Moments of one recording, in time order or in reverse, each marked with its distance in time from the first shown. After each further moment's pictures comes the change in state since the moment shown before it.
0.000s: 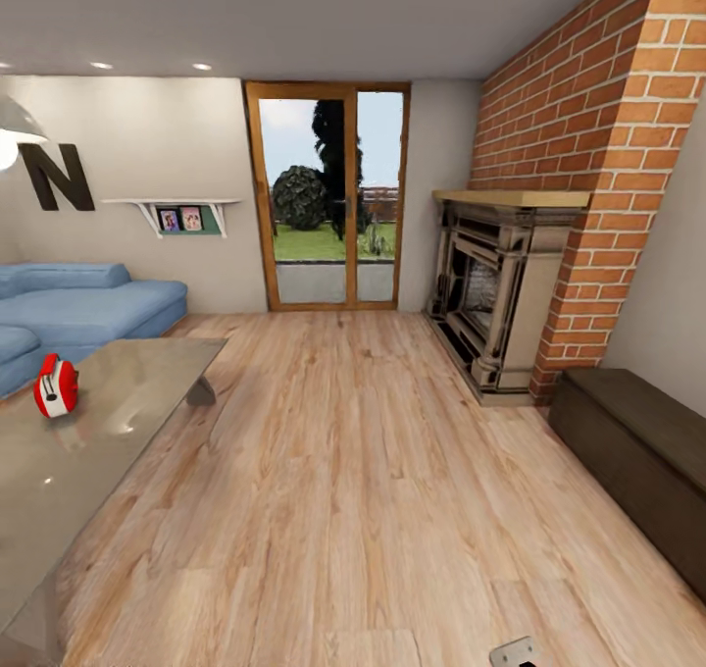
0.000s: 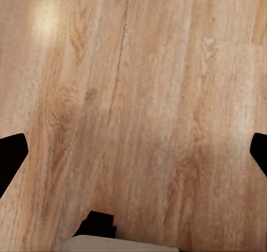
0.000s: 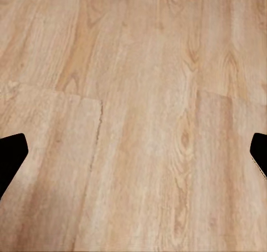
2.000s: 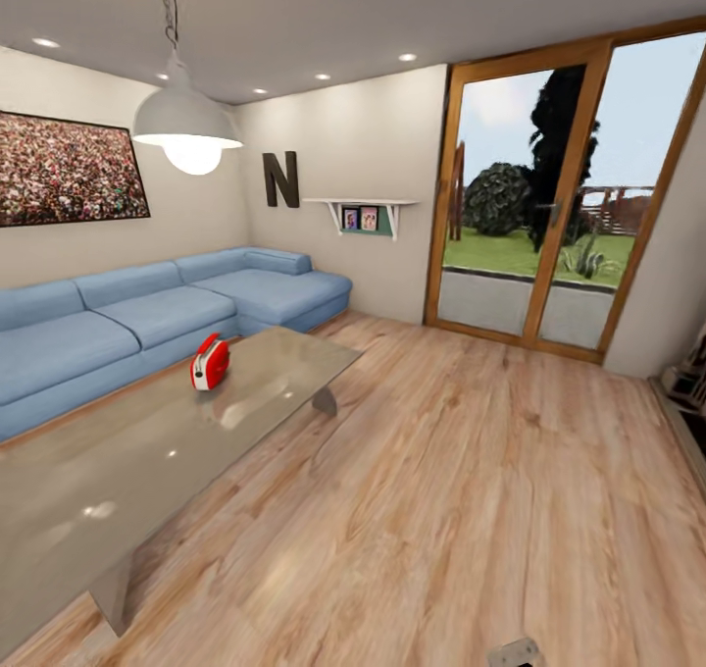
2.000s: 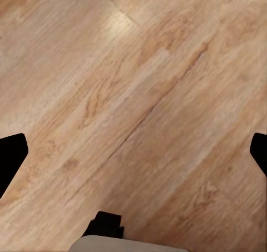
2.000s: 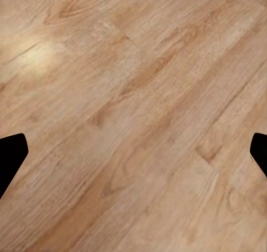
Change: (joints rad) left arm 0.000 0.015 0.002 0.000 0.003 0.003 0.005; right arm 0.000 0.001 0.005 0.005 -0.004 -0.002 0.000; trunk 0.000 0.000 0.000
